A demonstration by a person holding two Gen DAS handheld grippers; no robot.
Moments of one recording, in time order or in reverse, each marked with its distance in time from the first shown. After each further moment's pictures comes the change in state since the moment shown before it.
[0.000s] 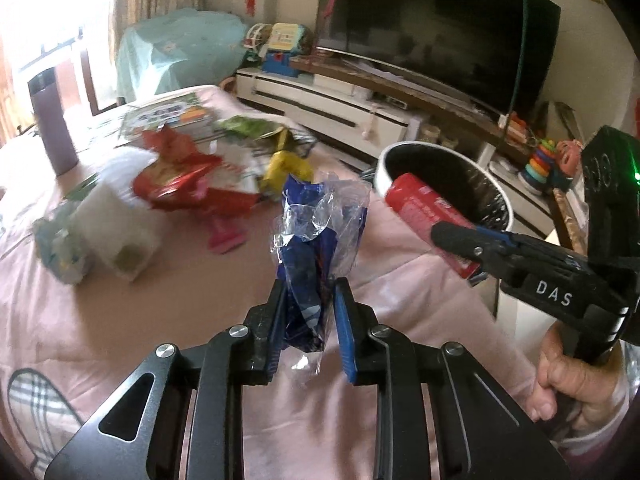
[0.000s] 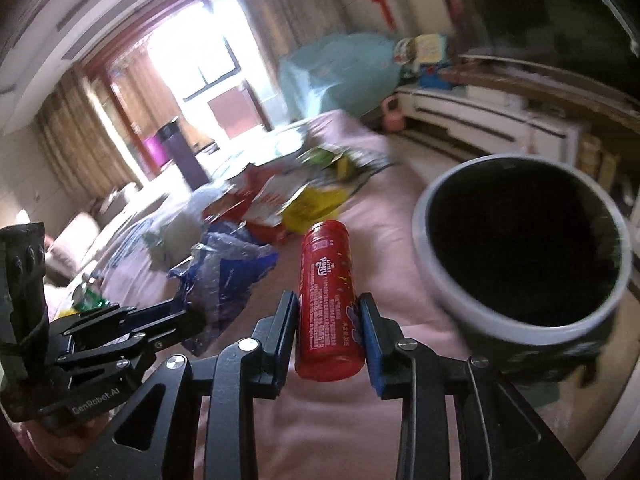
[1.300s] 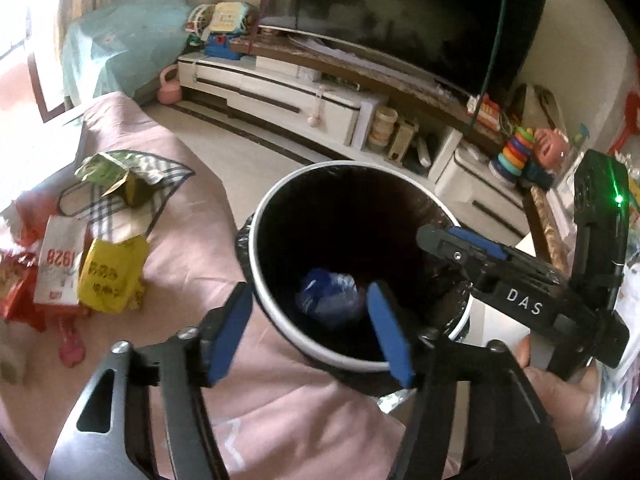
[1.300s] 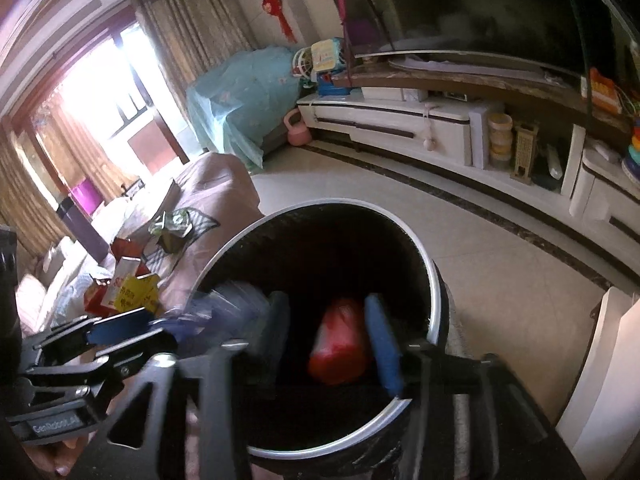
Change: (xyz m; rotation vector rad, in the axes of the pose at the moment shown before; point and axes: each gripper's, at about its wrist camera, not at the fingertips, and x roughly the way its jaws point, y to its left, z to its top) left arm 0.089 -0.092 0.079 0.037 0.084 -0.134; right arm -0.014 -0.151 0.048 0.183 -0.029 -0.204
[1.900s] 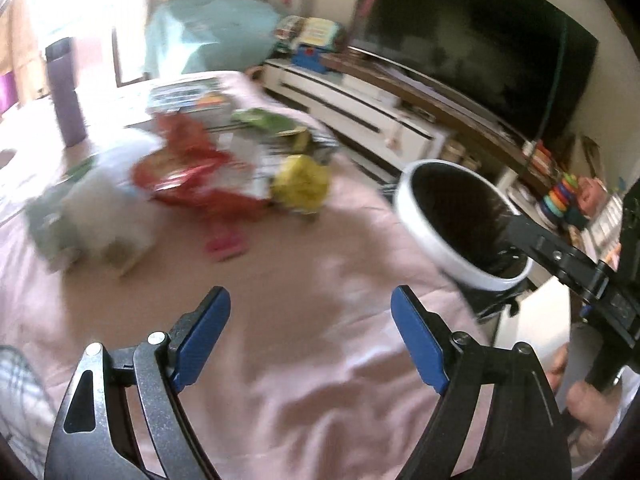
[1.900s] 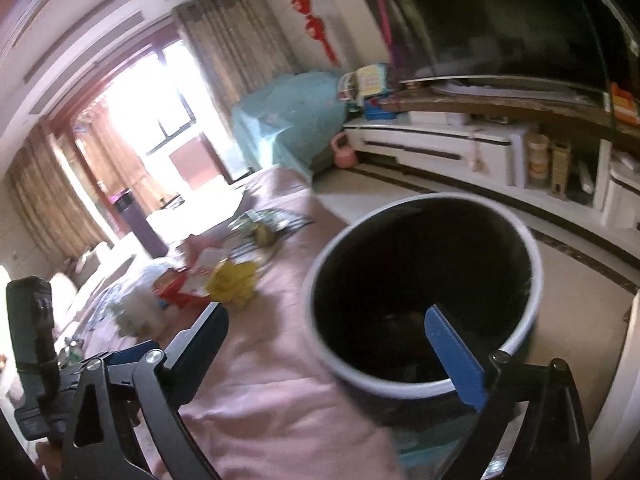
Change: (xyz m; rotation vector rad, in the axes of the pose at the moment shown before) left arm -0.083 0.100 -0.085 -0.194 -0.089 0.198; right arm -0.033 0.088 -0.039 -0.050 -0.092 0.139
